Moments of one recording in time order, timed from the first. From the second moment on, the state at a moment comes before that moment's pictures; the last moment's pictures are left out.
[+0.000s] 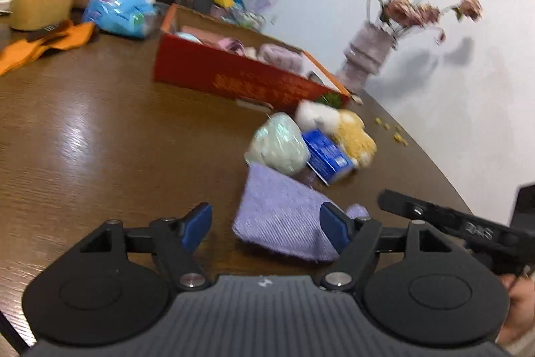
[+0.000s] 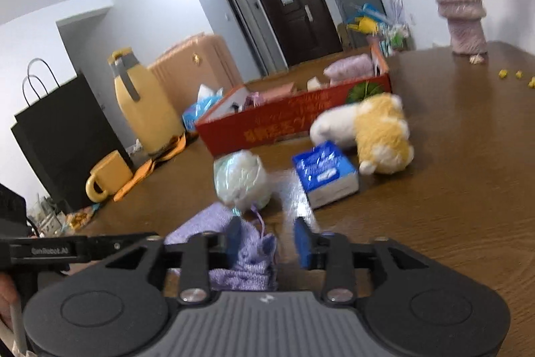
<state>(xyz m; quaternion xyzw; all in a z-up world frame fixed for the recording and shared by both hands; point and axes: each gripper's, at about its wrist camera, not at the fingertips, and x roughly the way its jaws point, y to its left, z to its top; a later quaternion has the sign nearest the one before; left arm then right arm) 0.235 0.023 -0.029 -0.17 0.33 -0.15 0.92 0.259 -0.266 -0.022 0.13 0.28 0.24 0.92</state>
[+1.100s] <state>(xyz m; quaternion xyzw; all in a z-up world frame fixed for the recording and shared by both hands) 0.395 0.006 0.084 -0.10 0.22 -0.25 0.94 0.427 -0.244 0.089 0.05 0.20 0.28 0.94</state>
